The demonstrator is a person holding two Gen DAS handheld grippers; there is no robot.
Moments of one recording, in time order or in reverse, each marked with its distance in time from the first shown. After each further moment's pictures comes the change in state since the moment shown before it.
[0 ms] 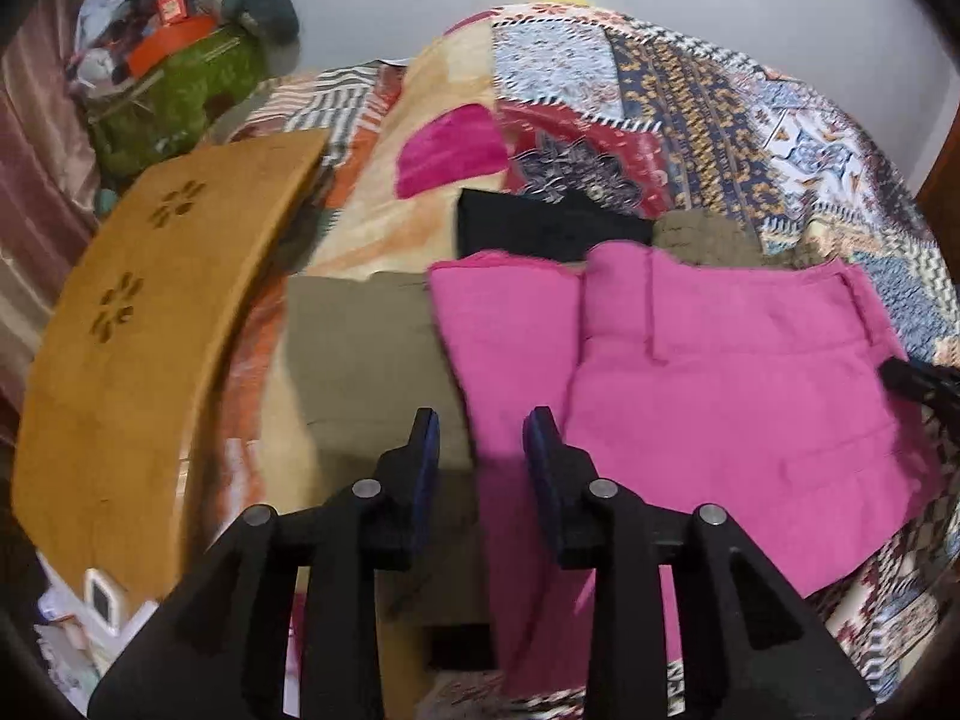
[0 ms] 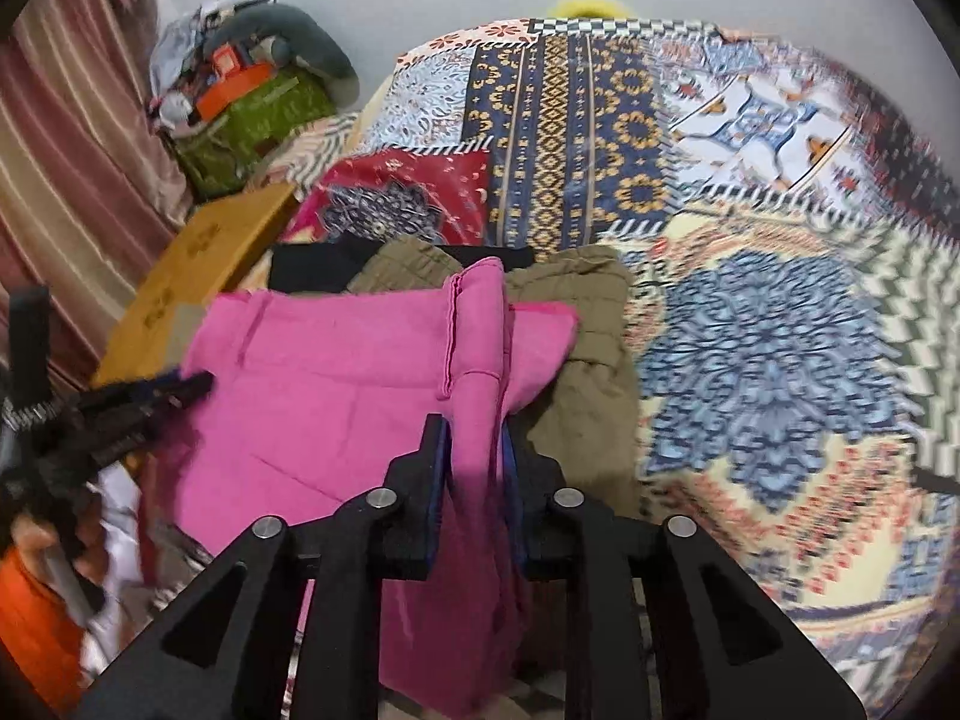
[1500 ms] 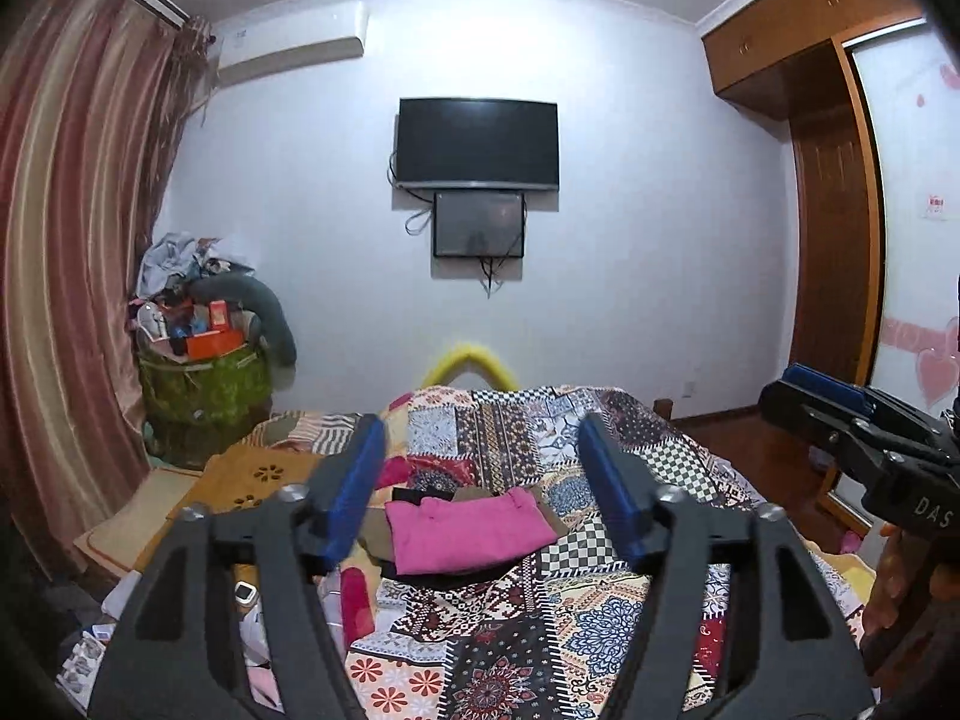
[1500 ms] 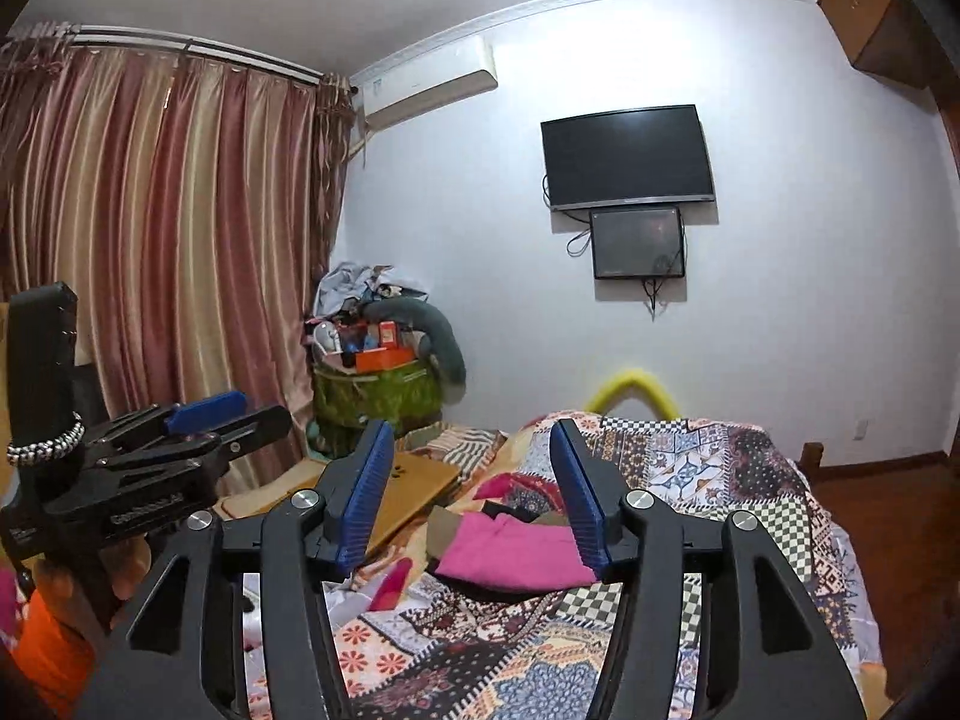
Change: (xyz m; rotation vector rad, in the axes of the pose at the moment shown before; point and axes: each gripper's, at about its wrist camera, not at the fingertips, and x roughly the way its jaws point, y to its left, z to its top) left arm -0.510 -0.071 -0.213 0.073 -0.827 -0.127; right arm -0.418 0.155 -0.171 -0.222 -0.798 0.061
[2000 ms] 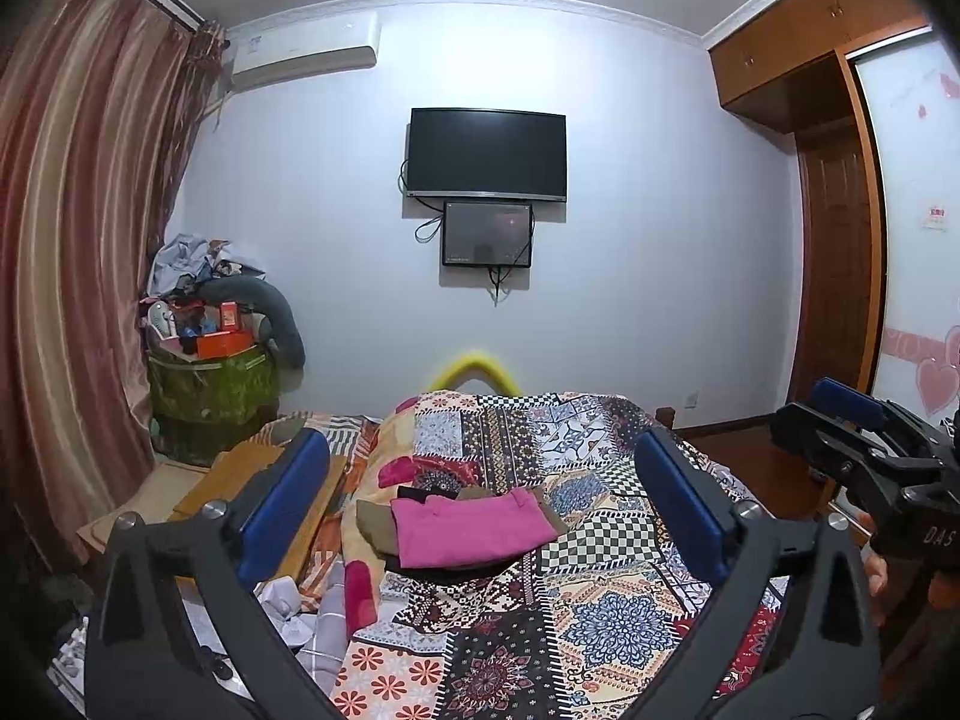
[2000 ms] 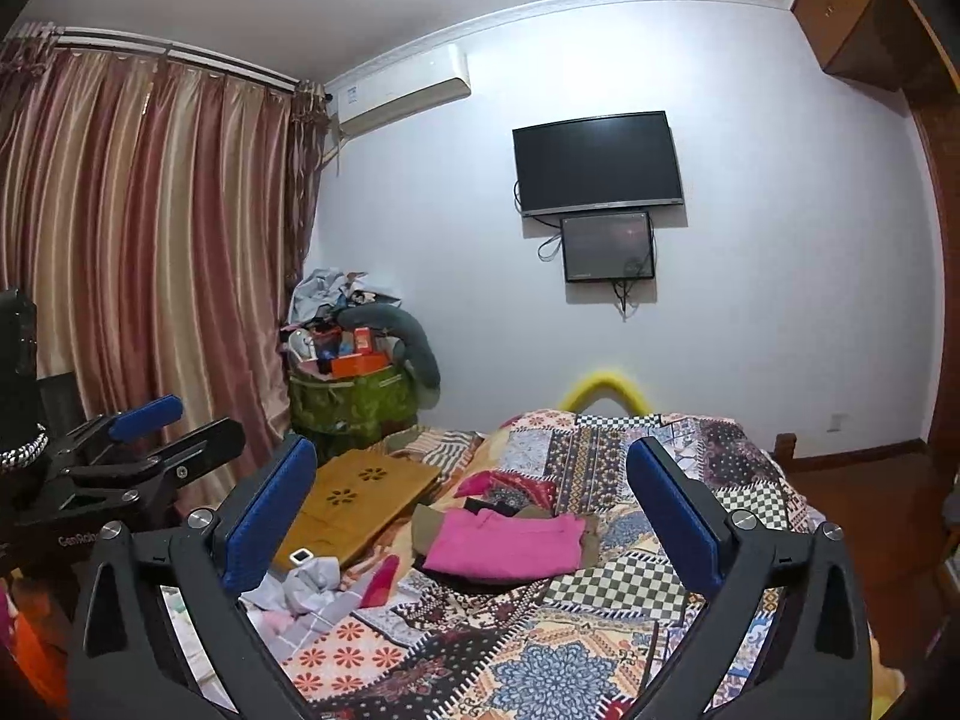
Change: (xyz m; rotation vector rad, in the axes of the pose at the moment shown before) left arm -0.020 0.000 -0.007 -0.023 -0.017 0.015; right arm -0.016 0.006 -0.006 0.017 -0.019 -0.075
